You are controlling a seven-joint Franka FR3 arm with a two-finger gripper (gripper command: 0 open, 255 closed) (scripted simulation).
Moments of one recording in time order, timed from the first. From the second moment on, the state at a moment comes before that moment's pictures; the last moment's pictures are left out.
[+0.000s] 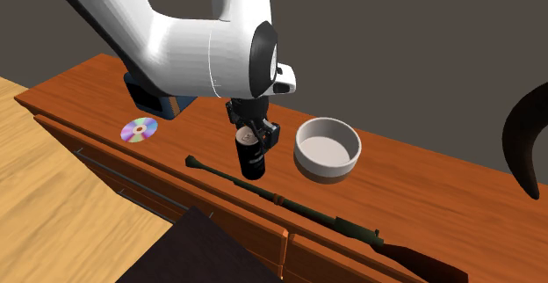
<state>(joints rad) 0.14 0.21 0.32 -2.44 -0.13 2.62 0.64</state>
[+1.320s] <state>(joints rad) 0.12 0.03 0.35 -2.41 -0.01 2.42 0.56</state>
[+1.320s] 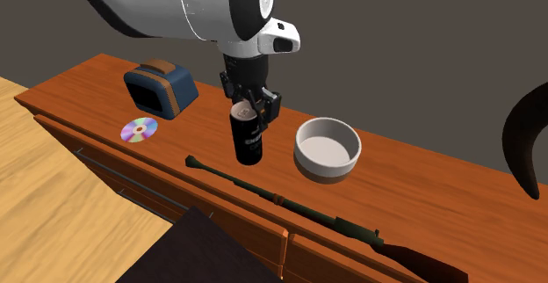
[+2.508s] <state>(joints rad) 0.08 -0.07 0.31 -2.28 0.03 2.20 0.46</state>
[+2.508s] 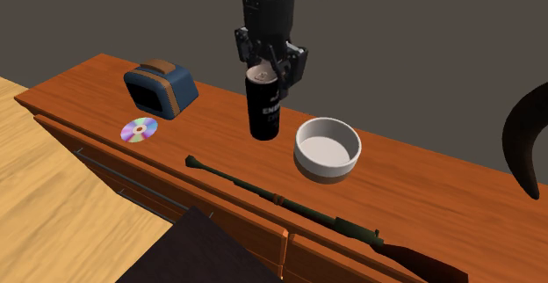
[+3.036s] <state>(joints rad) 0.00 0.06 0.23 -2.08 -0.01 2.12 0.32</state>
